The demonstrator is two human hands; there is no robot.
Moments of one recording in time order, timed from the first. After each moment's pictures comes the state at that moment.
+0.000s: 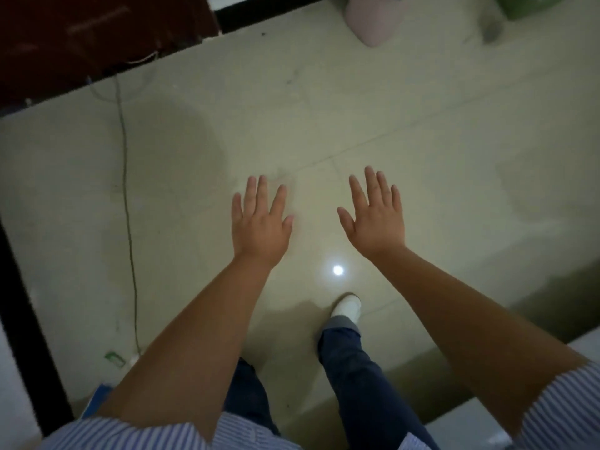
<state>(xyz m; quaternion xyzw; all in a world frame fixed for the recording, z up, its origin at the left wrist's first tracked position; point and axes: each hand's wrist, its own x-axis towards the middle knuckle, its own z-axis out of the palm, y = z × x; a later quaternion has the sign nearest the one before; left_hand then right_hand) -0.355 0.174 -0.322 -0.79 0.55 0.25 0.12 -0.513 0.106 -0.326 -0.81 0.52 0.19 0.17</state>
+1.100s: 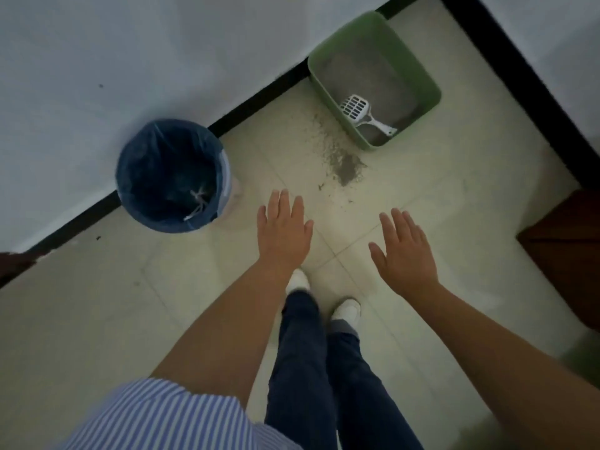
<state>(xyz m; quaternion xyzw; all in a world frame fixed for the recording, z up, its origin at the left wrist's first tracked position) -0.714 -0.662 -0.373 -0.70 0.65 0.26 0.15 -0.904 -0.648 -0.365 -0.70 0.64 0.18 0.25</state>
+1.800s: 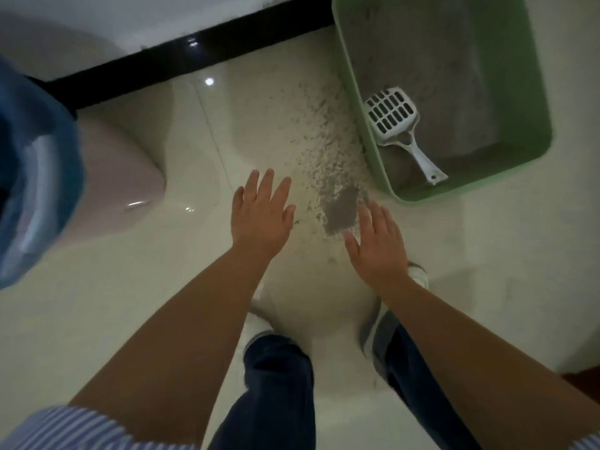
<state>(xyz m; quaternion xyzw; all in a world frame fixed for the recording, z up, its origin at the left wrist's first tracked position) -0.756 -0.854 -0.683 -0.77 0.54 0.29 0.14 -0.932 -0.884 -0.704 -0.77 0.54 0.20 0.27</state>
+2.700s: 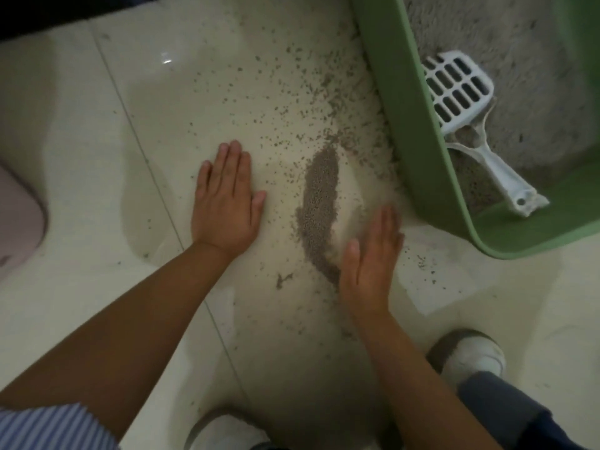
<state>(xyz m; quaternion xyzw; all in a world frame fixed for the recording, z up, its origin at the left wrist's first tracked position) -0.710 -0.894 -0.913 -0.79 0.58 0.19 -0.04 -0.899 -0.894 -0.904 -0.70 0.65 -0.13 0.28</state>
